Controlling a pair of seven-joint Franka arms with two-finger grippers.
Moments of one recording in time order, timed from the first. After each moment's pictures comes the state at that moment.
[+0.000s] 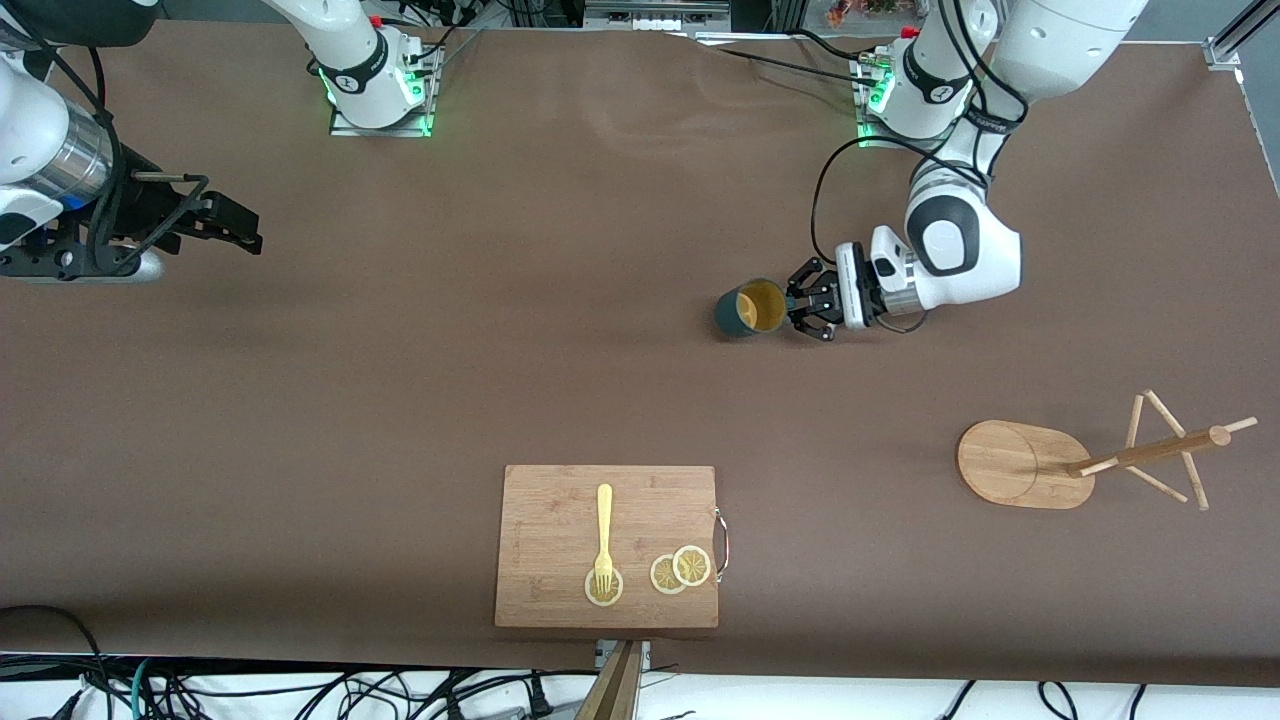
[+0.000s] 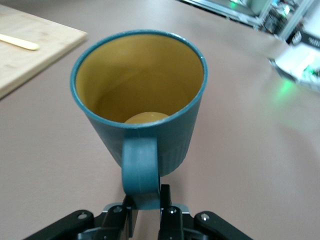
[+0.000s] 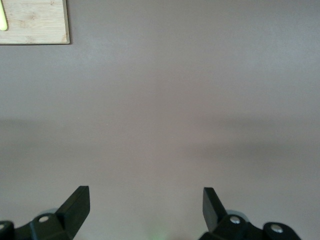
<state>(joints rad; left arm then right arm) -0.04 0.37 -0.22 -2.30 -1.42 2.27 2.18 0.16 0.03 -0.06 -1.64 0.03 1.58 0.11</state>
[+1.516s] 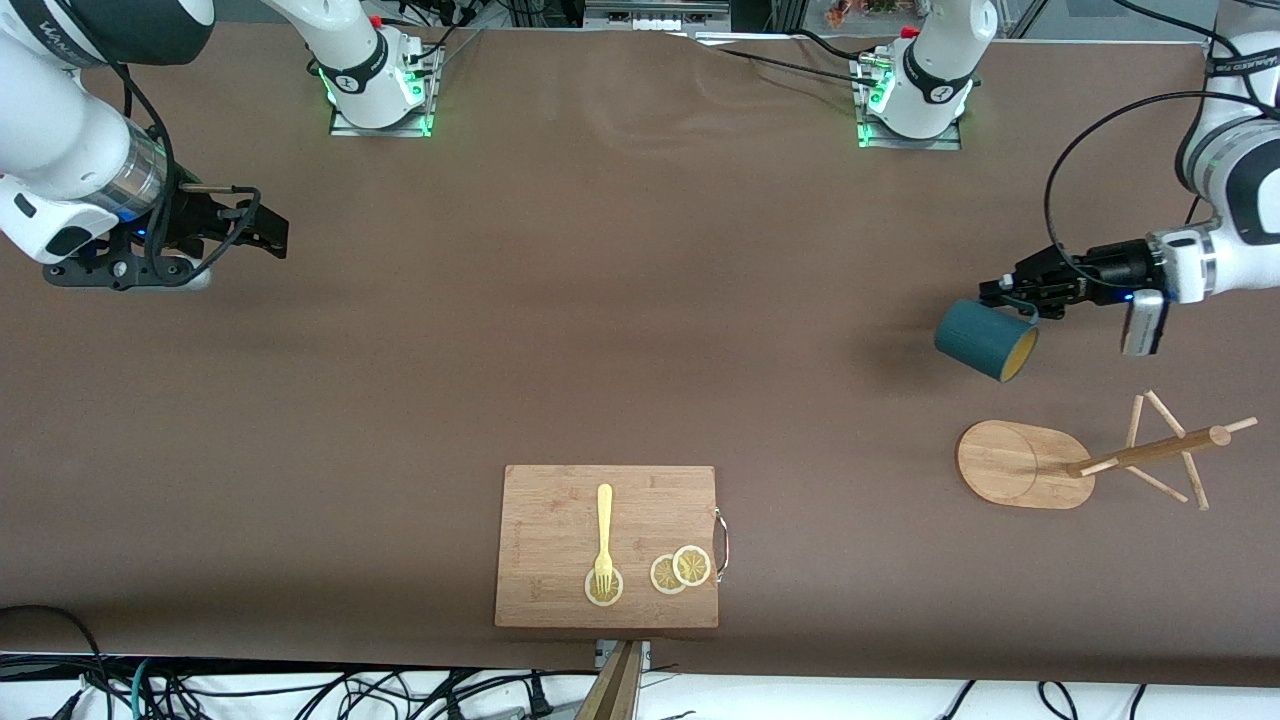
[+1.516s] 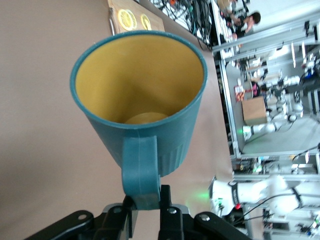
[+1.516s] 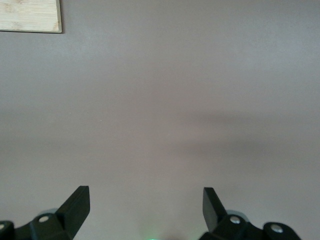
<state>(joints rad) 0.23 0.17 0.17 -2.11 -1.01 1.61 0.98 0.21 0.05 -0.04 -1.65 -0.02 1.58 0.14</state>
